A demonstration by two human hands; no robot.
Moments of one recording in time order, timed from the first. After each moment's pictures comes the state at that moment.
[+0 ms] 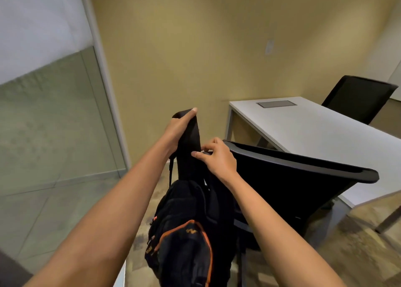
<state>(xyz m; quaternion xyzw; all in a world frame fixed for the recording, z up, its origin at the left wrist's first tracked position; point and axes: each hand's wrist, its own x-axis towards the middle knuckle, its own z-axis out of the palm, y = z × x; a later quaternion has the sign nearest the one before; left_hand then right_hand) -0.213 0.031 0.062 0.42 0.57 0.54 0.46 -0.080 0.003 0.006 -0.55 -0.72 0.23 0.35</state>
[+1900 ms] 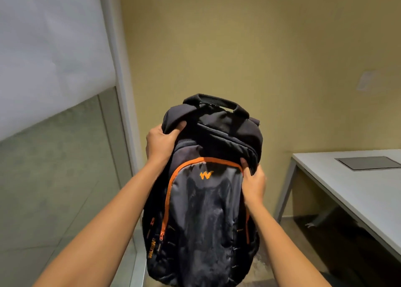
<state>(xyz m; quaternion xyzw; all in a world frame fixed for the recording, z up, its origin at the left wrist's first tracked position) -0.507 0.459 0.077 0.42 0.60 0.67 0.13 -0.292 0.516 -0.026 -0.54 -0.52 0.31 0.59</state>
